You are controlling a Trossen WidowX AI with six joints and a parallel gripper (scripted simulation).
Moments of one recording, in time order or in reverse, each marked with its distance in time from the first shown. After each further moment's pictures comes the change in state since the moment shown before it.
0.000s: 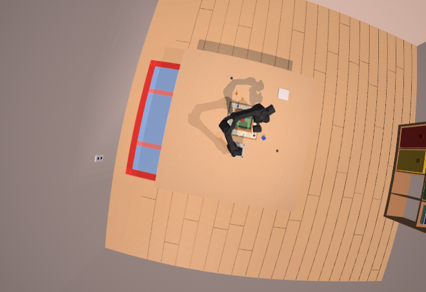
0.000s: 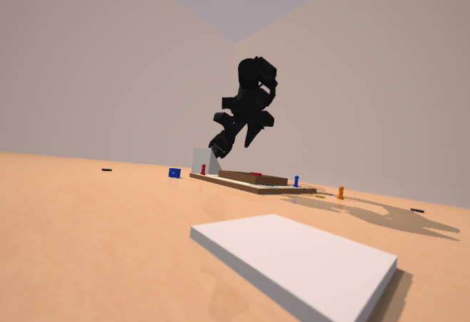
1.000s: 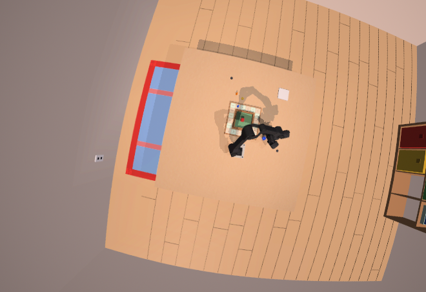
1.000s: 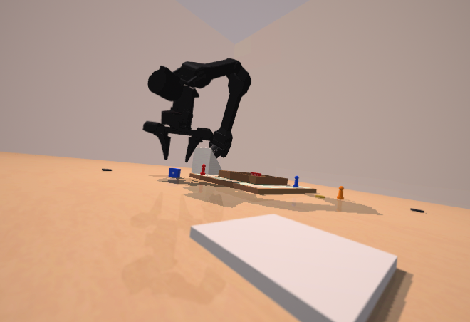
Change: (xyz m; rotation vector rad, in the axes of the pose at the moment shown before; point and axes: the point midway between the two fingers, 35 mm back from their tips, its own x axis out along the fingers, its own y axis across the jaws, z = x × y) arm 0.075 -0.125 0.113 -0.591 0.055 0.047
